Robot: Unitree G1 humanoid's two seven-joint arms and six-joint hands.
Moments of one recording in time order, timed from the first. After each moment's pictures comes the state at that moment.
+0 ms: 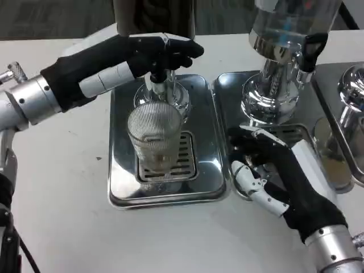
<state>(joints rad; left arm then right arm) -0.84 0.48 0.09 1.07 -0.15 -0.79 -1.08 0.20 -0.16 0.20 -0.27 -0.46 -0.01 0.01</state>
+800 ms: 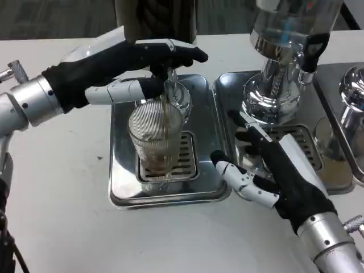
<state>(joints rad) -0.83 0.51 0.02 1.06 -0.07 -0.97 -0.96 0.13 -0.16 0.21 -0.28 -0.40 0.10 0.11</state>
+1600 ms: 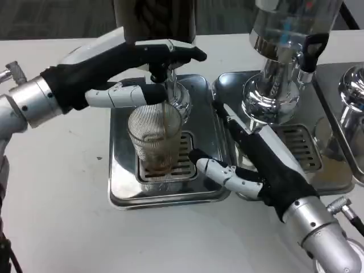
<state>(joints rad) -0.82 0.53 -0.02 1.06 -0.03 -1.02 -0.89 0.02 -0.16 0.25 -0.24 -0.35 0.18 0.18</state>
